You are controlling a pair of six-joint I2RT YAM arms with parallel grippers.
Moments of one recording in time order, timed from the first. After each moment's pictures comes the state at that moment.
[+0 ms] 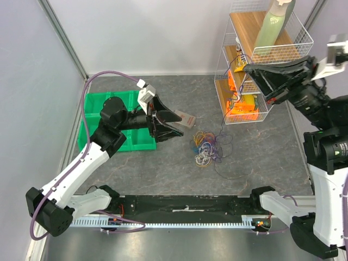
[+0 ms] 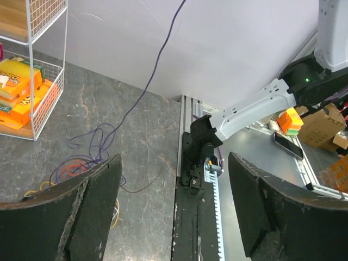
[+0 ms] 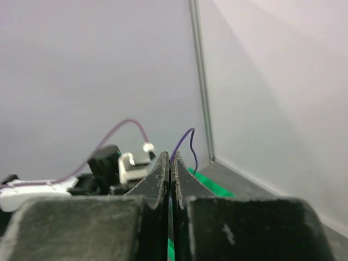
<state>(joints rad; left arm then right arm) -0.57 1.07 1.02 0.14 0.93 -0.43 0.20 0.98 1.68 -0.21 -0.64 0.51</state>
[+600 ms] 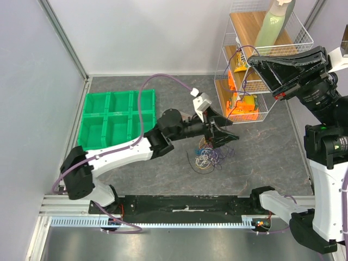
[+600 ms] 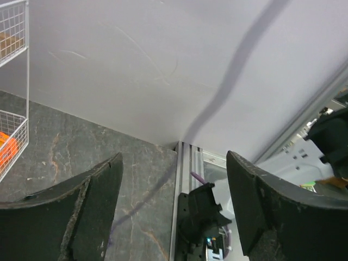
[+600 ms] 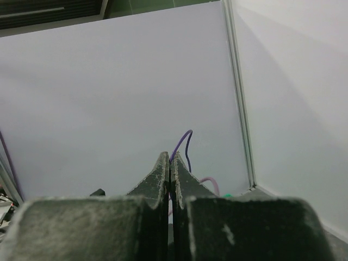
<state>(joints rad) -1.04 1.46 1.14 0.54 0.39 -0.46 0.20 1.04 1.76 0.03 -0.67 0.79</state>
